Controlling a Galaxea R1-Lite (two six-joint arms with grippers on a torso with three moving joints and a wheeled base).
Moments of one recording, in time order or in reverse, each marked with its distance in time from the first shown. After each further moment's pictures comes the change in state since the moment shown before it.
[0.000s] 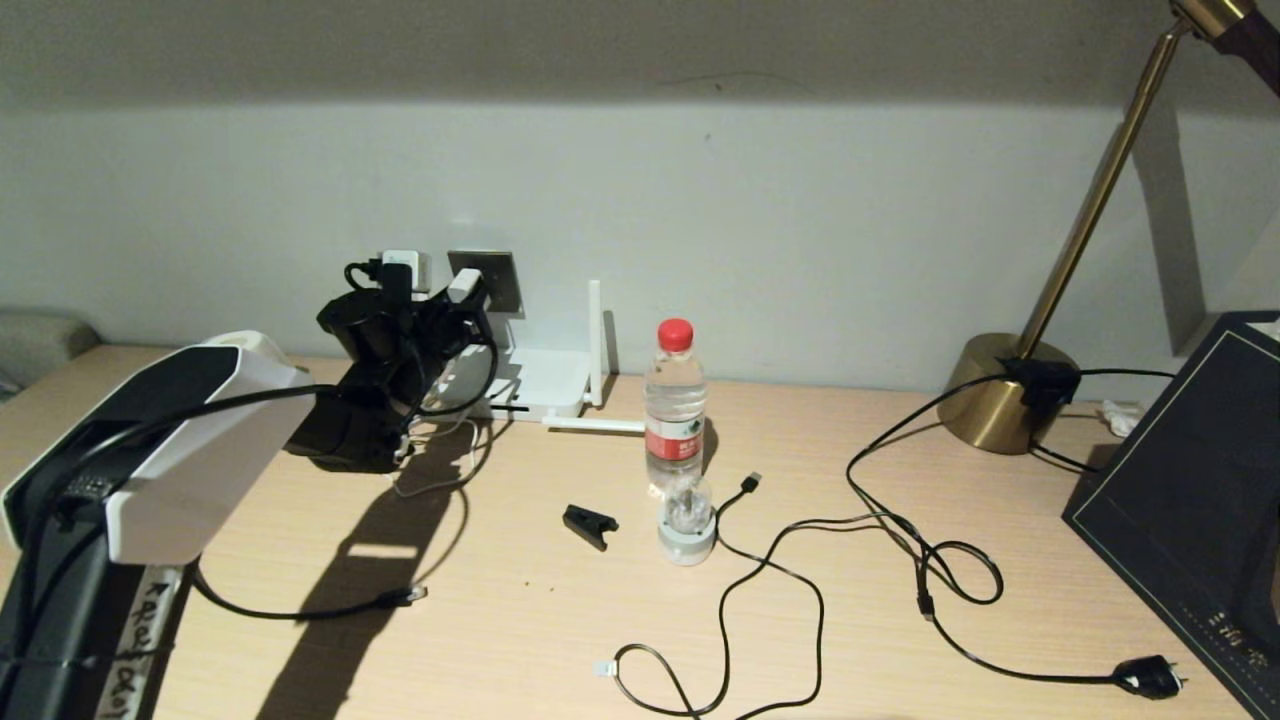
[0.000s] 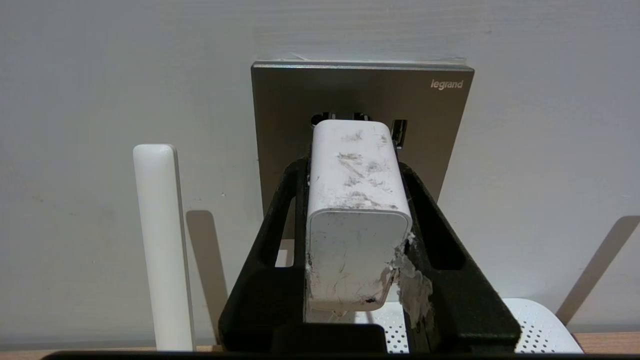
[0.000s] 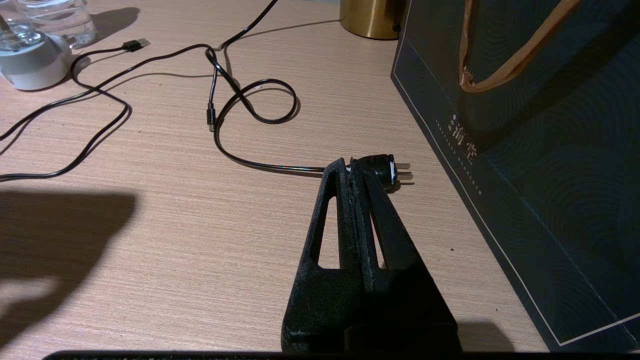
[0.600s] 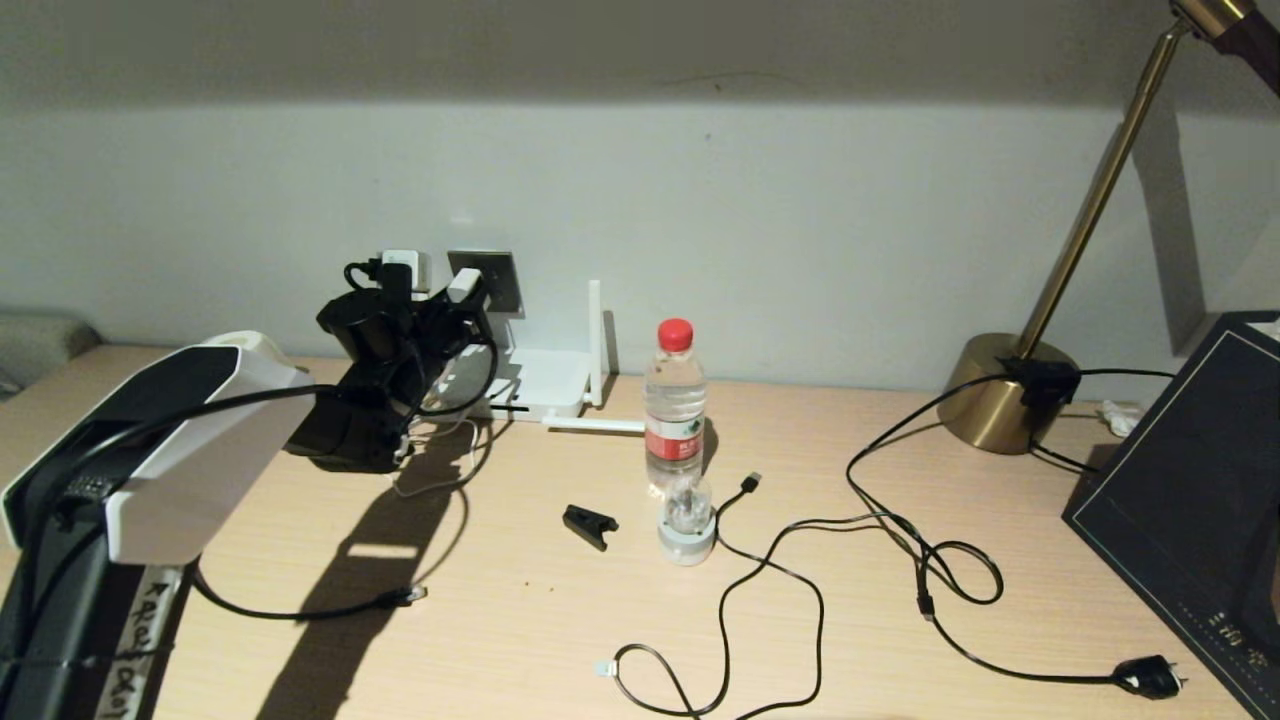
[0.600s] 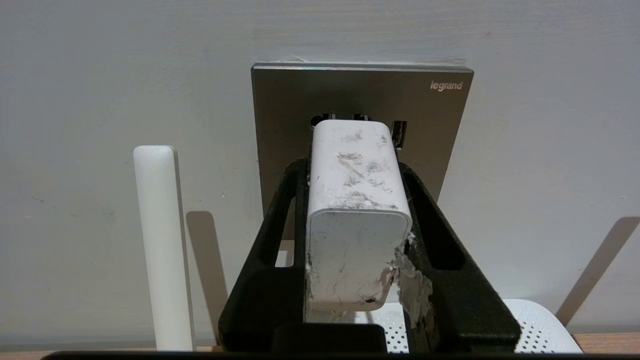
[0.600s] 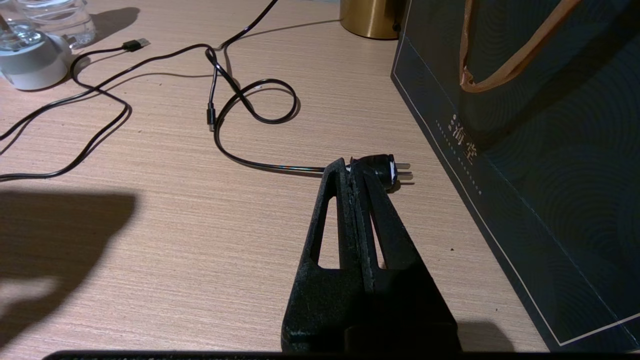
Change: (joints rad) left arm 0.000 0.000 0.001 -0.001 0.001 0.000; right arm 0.000 0.000 0.000 0.000 0.000 0.000
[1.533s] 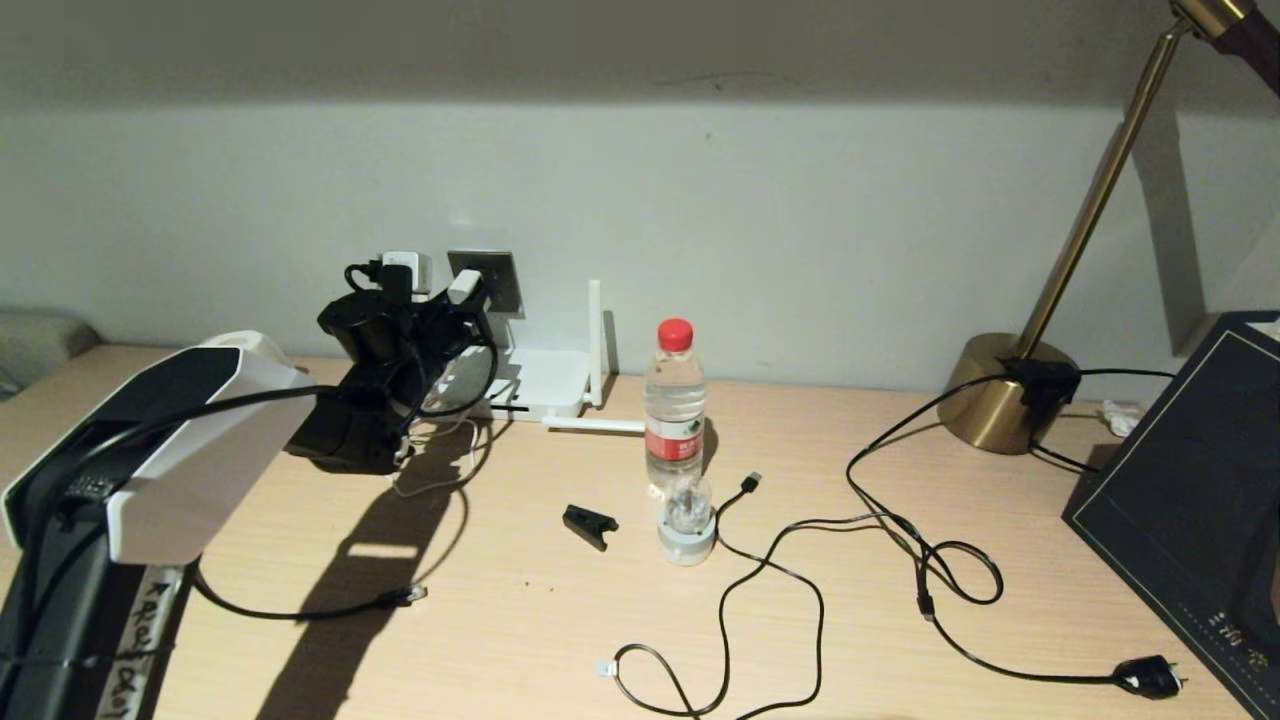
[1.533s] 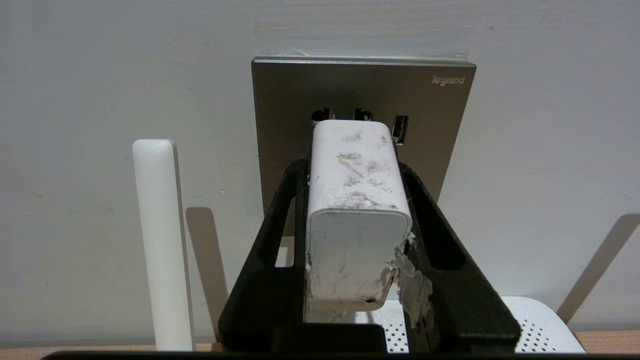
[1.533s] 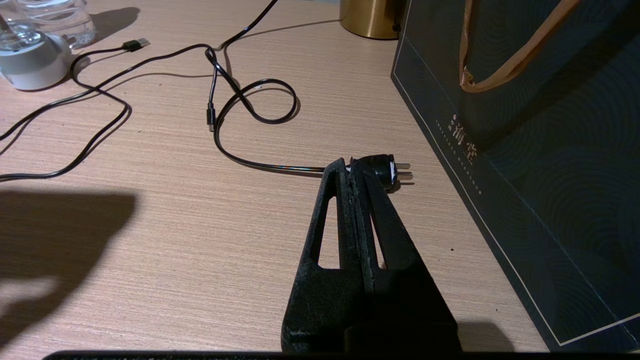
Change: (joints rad) left arm 0.001 0.001 0.003 -0.002 0.001 -0.001; right arm 0.000 0.000 0.000 0.000 0.000 0.000
